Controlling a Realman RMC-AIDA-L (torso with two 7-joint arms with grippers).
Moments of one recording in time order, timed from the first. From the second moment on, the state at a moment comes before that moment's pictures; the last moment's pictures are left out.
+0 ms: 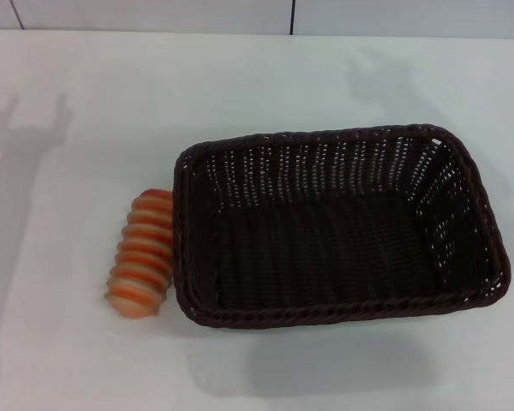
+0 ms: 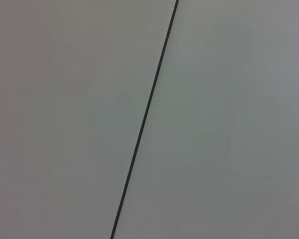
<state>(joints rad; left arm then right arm) -0.10 -2.06 -1.47 -0.81 2.88 0.95 -0.35 0.47 2.08 -1.61 -1.88 0.29 0.87 -0.45</state>
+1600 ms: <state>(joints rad) 0.11 -1.99 -1.30 -1.53 2.89 0.10 -0.36 0.14 2.08 -1.89 -0.92 0.77 -1.00 -0.57</state>
